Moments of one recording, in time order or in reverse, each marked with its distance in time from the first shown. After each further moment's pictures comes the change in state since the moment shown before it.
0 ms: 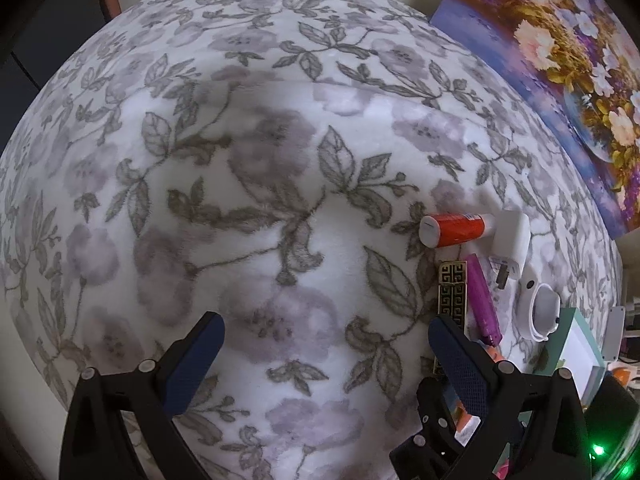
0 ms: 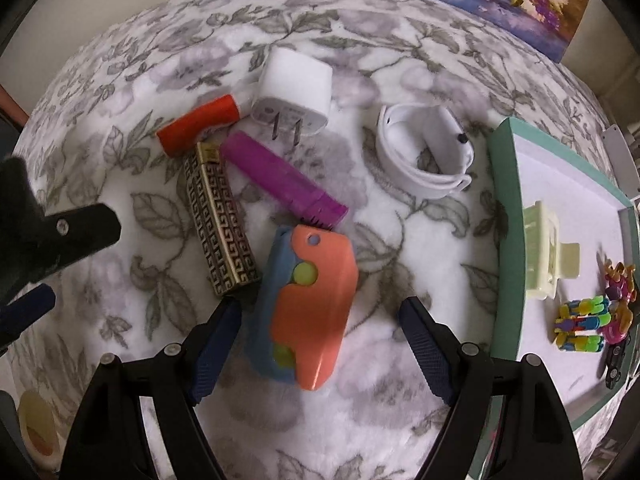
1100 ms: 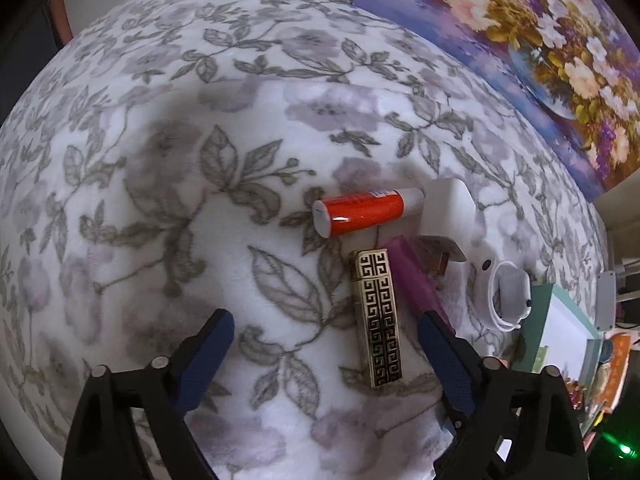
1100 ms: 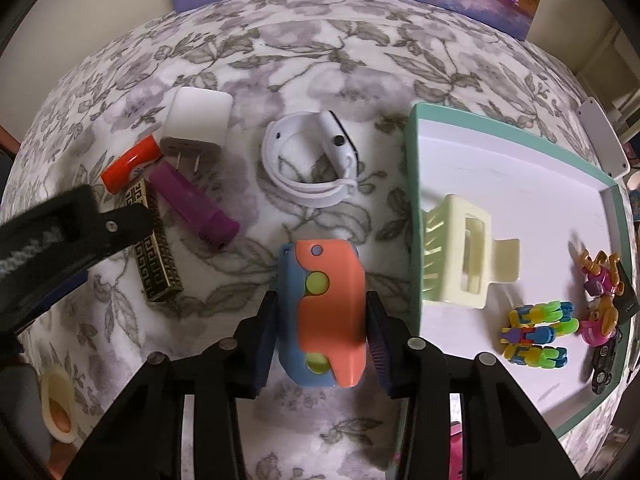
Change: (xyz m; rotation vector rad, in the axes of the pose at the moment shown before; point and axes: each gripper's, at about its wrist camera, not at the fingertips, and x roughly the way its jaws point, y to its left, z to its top) left arm 0.021 -0.063 -0.012 0.142 -0.021 -0.072; right arm -0.004 -0.077 0.007 0.071 -0.007 0.007
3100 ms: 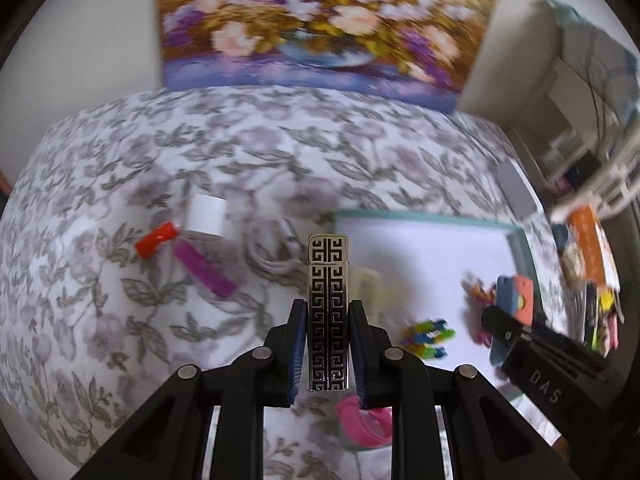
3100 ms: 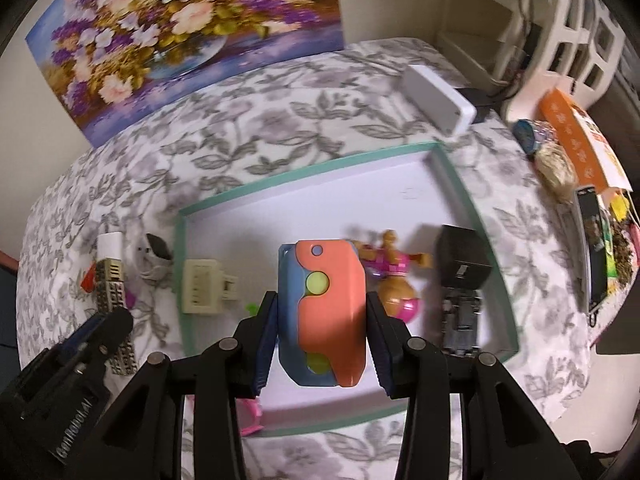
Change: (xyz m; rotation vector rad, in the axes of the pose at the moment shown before) left arm -0.087 -0.168 -0.088 0.459 -0.115 -0.084; right arm -0.114 -0.179 -0.029 0.324 -0.134 -0.030
